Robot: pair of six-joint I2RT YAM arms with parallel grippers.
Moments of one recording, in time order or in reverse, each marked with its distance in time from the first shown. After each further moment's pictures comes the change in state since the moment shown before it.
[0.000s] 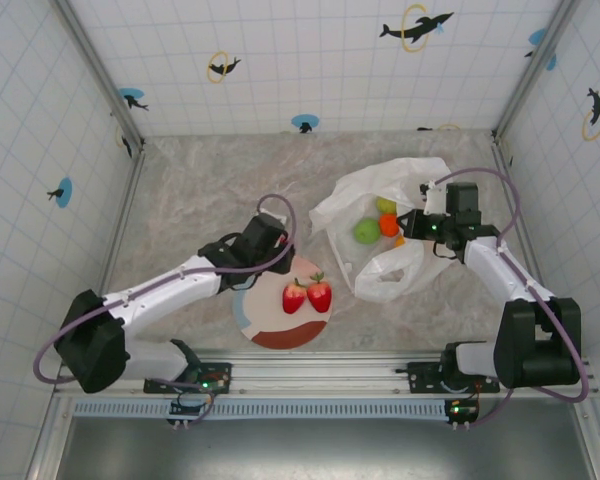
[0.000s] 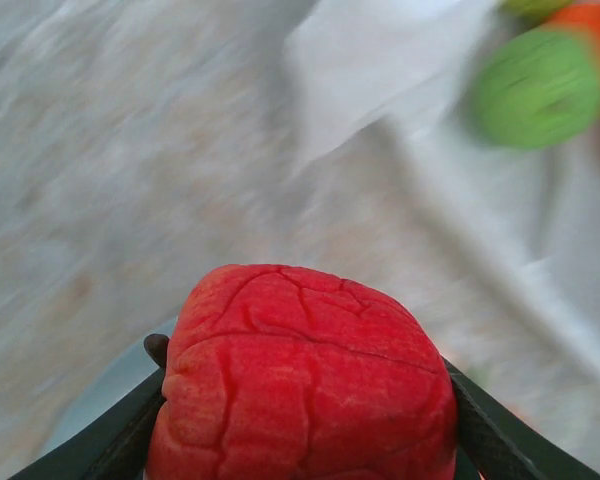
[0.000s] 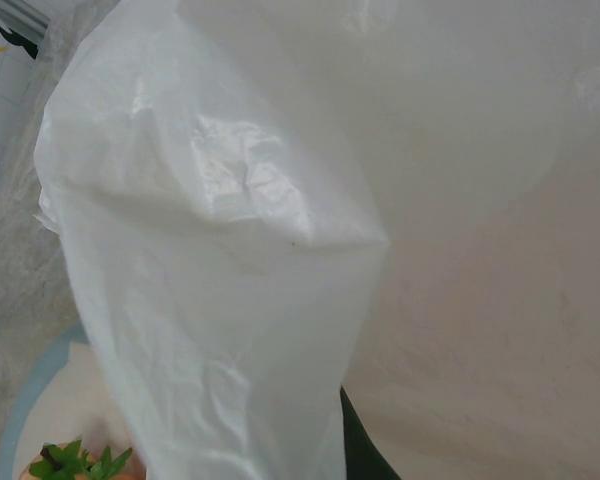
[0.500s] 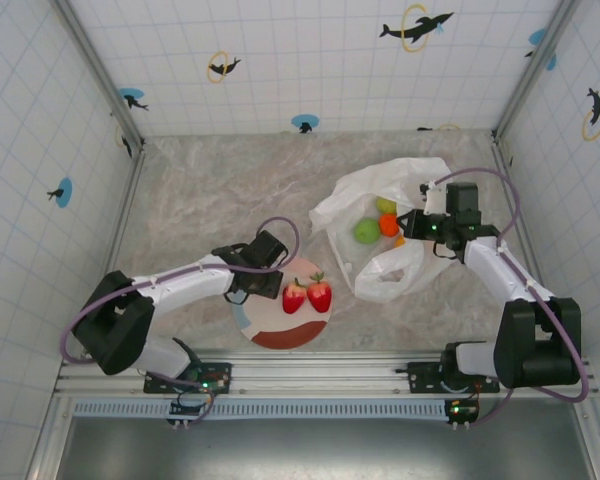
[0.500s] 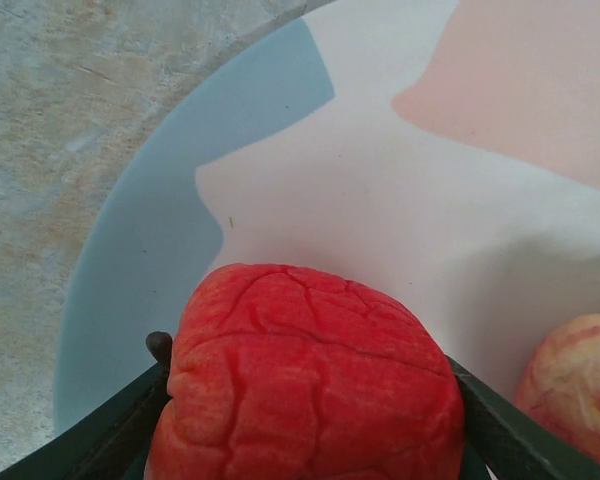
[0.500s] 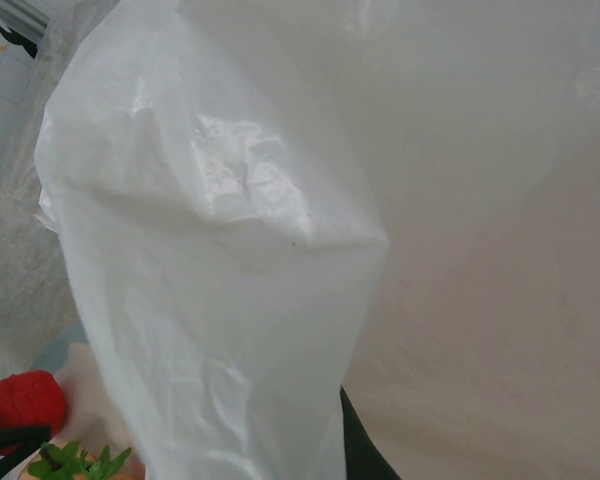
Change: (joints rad) left arm 0.090 0.077 -0.150 -0.248 -0.040 0.003; right arm 0.000 0.000 0.000 0.000 0.001 -0.004
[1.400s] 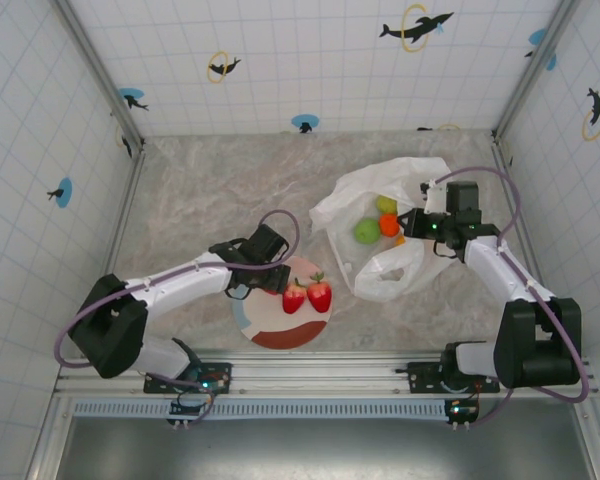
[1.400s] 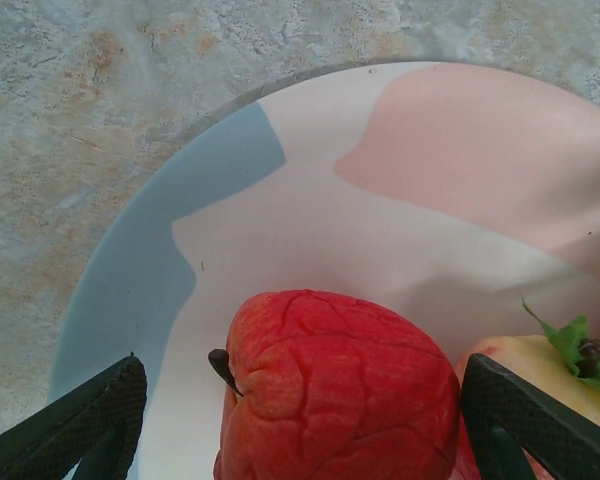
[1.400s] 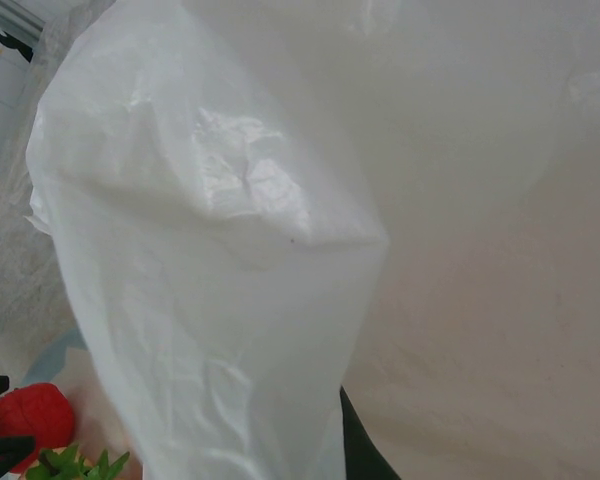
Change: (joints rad) left arm -0.001 -0.010 0.045 0.000 0.035 0.008; right arm 0.000 0.000 0.008 -0.007 0.010 0.002
